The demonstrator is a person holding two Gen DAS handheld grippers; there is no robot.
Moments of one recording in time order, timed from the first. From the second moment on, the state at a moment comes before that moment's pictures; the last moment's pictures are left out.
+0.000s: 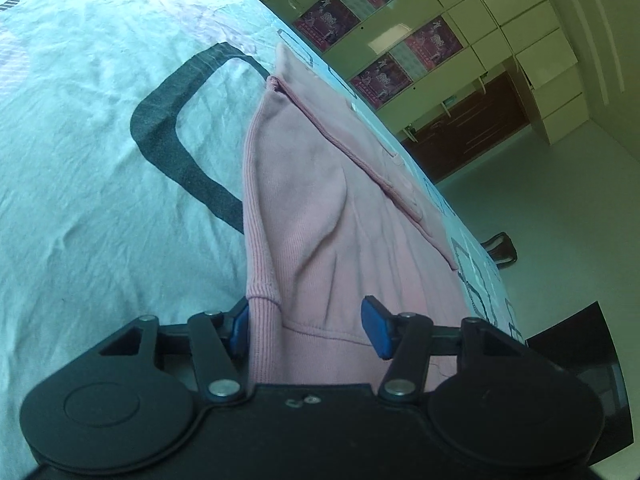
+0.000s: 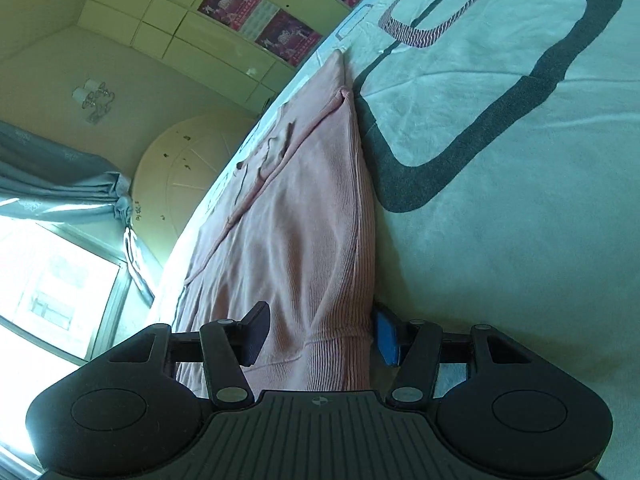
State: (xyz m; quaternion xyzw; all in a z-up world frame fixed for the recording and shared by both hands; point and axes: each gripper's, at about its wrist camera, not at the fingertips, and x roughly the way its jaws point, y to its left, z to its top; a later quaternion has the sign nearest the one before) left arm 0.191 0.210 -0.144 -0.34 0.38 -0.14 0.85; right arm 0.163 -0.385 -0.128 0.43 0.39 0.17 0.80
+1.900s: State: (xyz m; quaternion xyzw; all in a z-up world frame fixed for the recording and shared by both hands) left arm 0.579 0.197 -0.134 -0.33 0.38 -0.09 0.86; right arm 0.546 -0.369 -0.120 0.44 0.41 0.08 0.80
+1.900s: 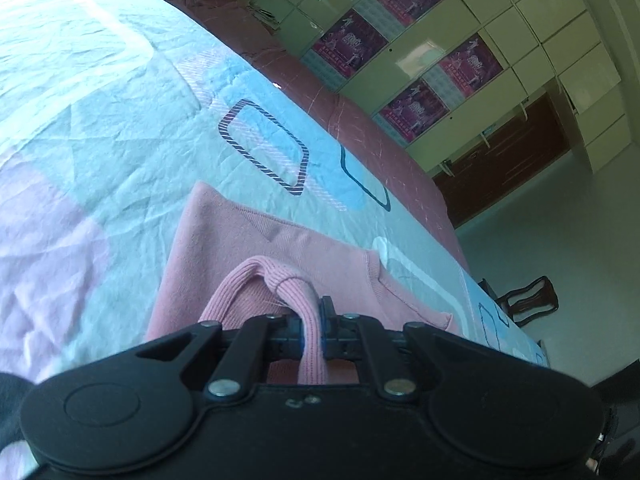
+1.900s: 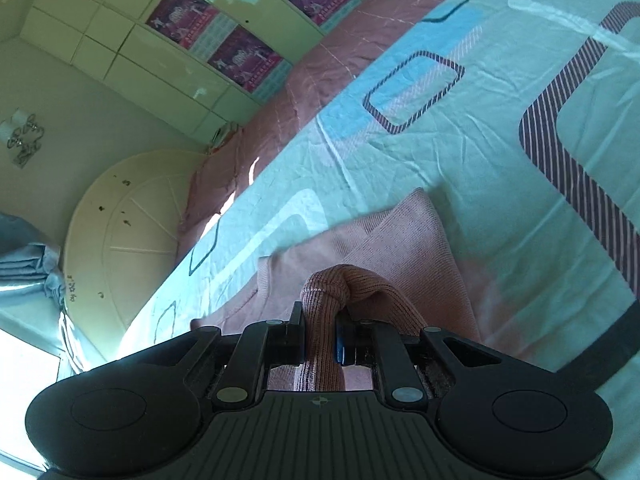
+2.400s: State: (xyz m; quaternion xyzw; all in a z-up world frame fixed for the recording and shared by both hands) left arm 0.614 0.183 -0.104 -0.10 0.38 -0.15 0.91; right arm 0.581 -0.348 -0.096 0.18 0.40 0.12 0.89
